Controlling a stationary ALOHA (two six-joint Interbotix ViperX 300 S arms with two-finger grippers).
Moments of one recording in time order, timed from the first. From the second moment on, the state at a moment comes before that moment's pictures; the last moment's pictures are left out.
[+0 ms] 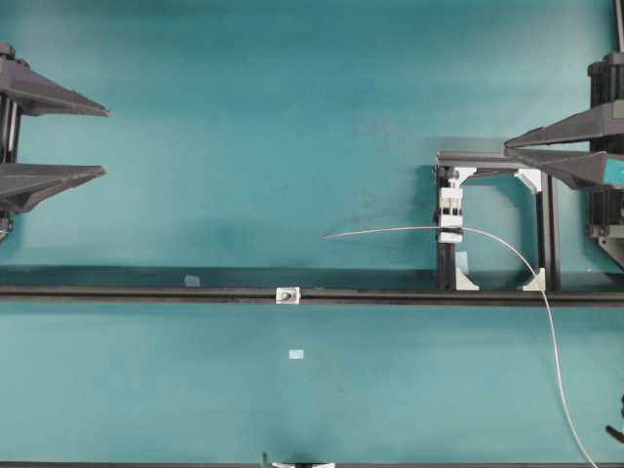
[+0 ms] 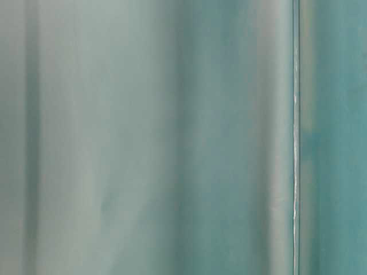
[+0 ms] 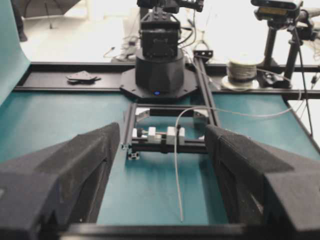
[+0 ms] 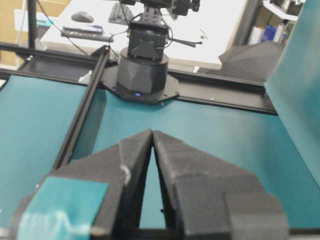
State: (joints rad) left arm 0.00 -0.97 1.18 0.00 -0.29 0.00; right arm 0.00 -0.97 1.19 0.00 -0.29 0.00
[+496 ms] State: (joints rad) left arm 0.01 -0.89 1.22 -0.03 -0.33 0.00; right arm -0.01 -0.94 1.22 0.00 -0.29 0.10
